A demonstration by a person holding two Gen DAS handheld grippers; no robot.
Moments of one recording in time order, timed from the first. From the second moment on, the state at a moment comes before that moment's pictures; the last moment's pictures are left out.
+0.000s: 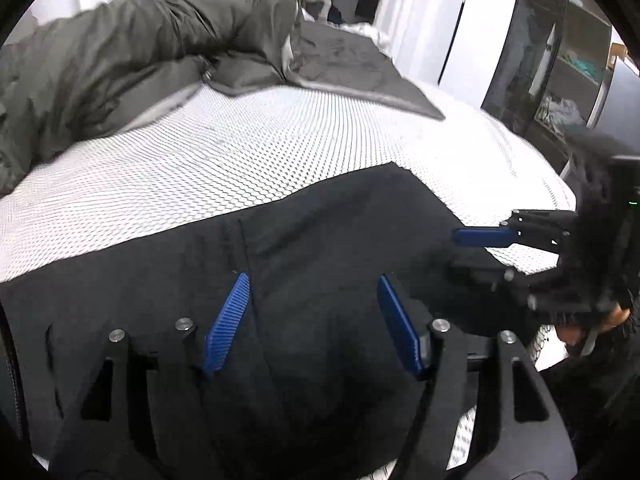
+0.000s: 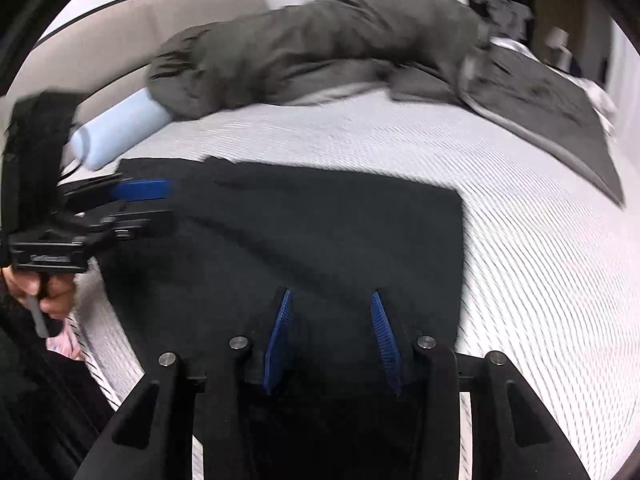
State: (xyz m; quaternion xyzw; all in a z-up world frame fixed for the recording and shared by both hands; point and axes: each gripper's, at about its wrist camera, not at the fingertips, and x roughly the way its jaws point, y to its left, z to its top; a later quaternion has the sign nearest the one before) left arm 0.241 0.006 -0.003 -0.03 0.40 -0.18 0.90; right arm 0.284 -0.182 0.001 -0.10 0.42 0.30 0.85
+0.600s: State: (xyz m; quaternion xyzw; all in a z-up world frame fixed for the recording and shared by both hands) left arm 0.262 0.027 0.001 -0.02 0.40 -0.15 0.90; right arm 0.324 -0.207 -0.004 -0.10 0.44 0.27 0.85
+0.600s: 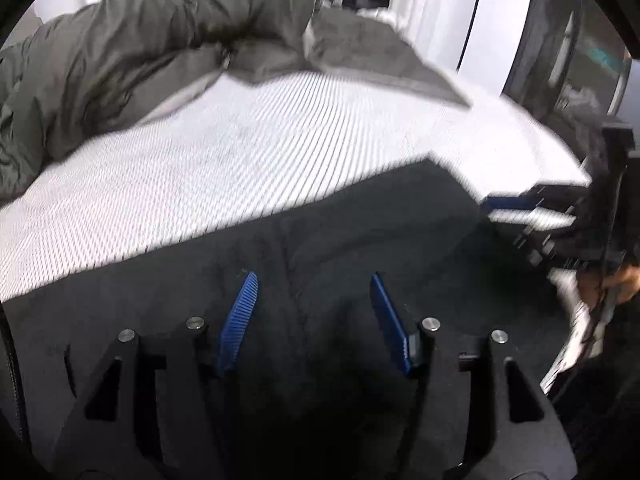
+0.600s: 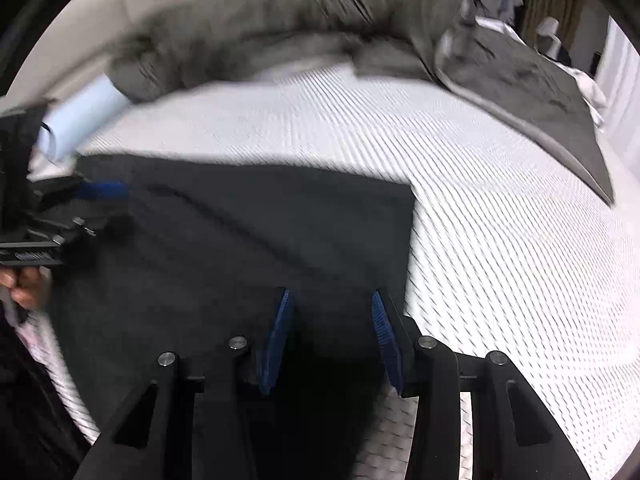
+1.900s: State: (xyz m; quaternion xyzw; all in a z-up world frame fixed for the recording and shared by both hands) left arm 0.143 -0.020 -0.008 0.04 0.37 -0.23 0.90; right arm 0.236 -0.211 0.008 -0.09 0.39 0.29 0.87
